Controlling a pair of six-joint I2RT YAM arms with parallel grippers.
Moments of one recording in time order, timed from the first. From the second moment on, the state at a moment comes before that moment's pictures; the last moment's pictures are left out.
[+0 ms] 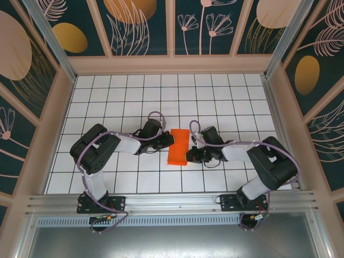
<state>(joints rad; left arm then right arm) -0.67 1.87 0.75 0.36 0.34 -0.94 0.59 1.52 0.51 0.00 -0.61 0.60</state>
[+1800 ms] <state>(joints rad) -0.52 1.63 0.72 -0.07 0.15 -0.83 0.61 1.64 0.83 -0.03 -0.45 0.72</state>
